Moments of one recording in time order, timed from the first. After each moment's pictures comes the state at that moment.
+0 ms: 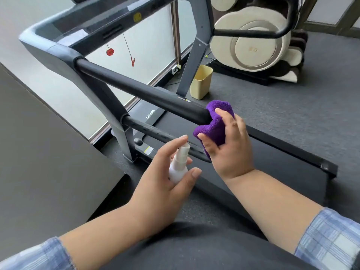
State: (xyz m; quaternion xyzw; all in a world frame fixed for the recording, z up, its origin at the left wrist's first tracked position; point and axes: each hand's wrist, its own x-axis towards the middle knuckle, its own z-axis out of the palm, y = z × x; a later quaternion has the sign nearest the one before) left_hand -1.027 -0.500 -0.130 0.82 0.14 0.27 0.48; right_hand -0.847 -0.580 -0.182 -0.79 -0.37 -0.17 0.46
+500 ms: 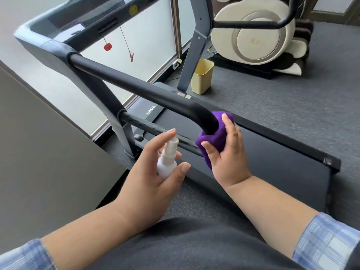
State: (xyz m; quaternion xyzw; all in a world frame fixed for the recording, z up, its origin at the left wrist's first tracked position) left_hand -1.031 -0.504 -0.128 0.83 0.17 0.27 0.45; right_hand -0.852 -0.606 -0.206 -0.79 -0.35 -0.04 0.50
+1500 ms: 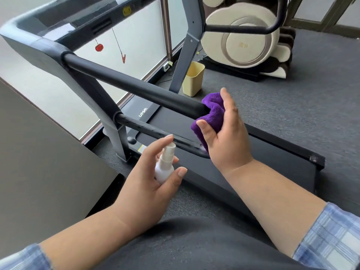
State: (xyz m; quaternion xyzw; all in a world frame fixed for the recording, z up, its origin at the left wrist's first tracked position) left_hand -1.046 -0.484 -0.139 0.83 0.15 0.25 0.47; right_hand -0.853 -0.580 -0.157 -0.79 -0.35 -0.11 0.49
